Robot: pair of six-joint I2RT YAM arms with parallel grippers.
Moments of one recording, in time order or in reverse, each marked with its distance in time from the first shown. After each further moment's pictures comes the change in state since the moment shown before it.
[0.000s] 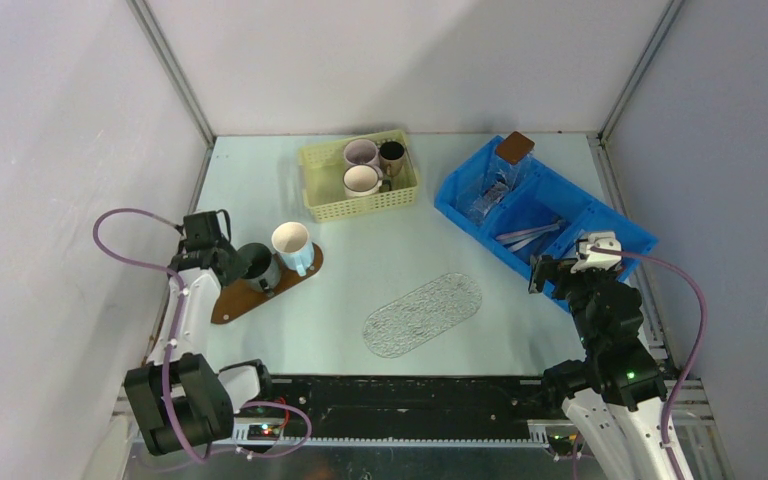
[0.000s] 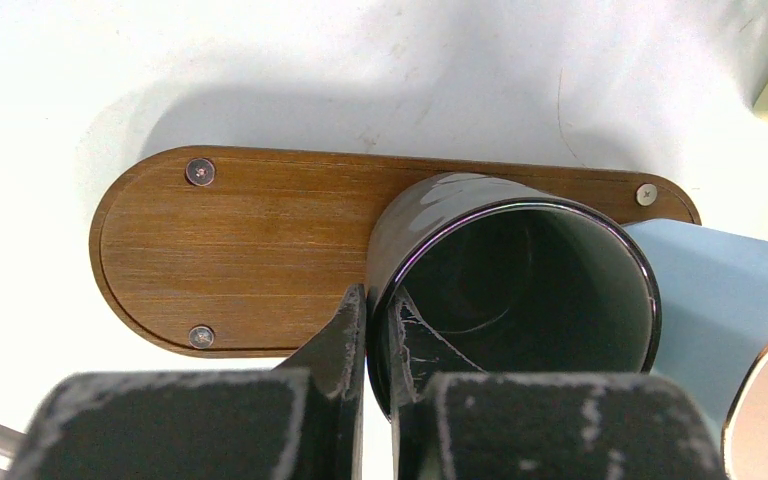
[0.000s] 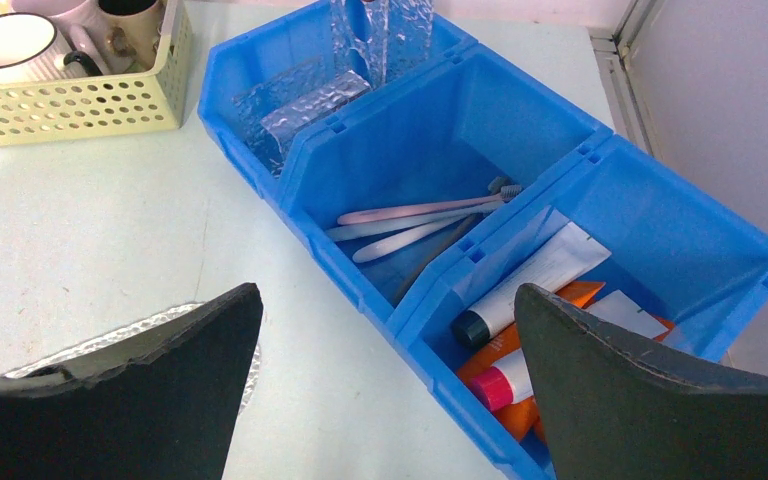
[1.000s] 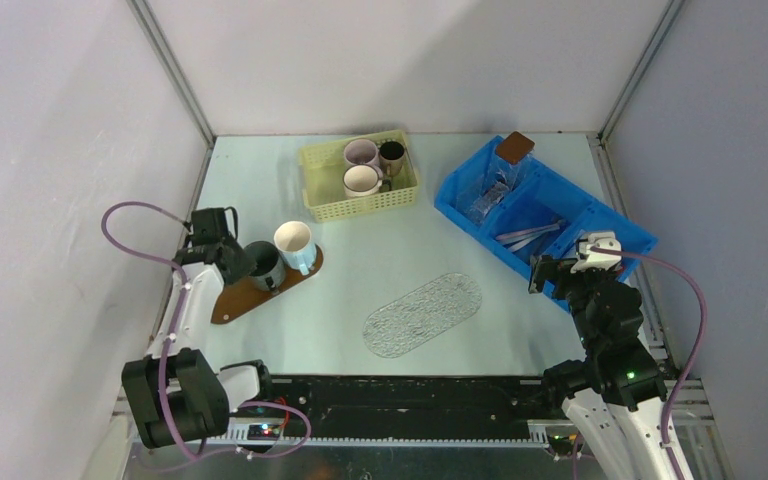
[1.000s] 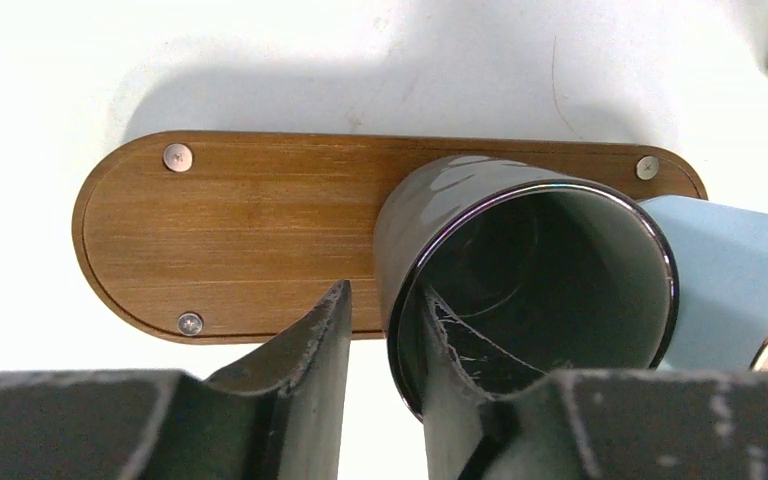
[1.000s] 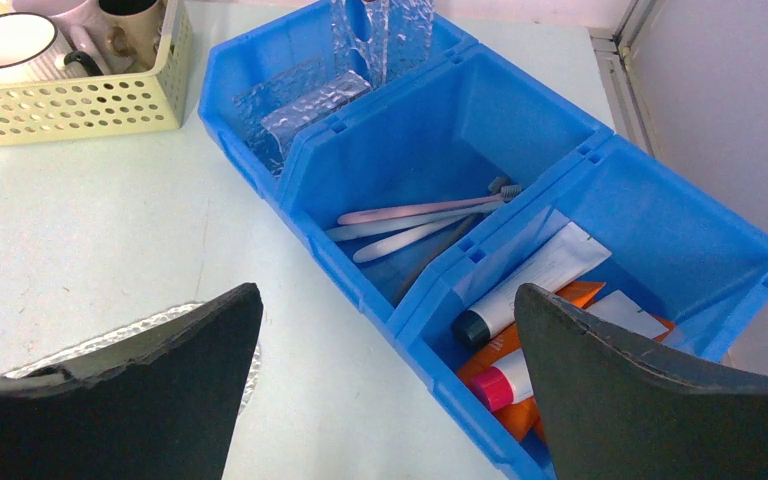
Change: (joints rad) left arm -0.055 0.028 0.028 -0.039 -0.023 -0.001; right arm 0.001 0.000 0.000 0.000 0.000 0.000
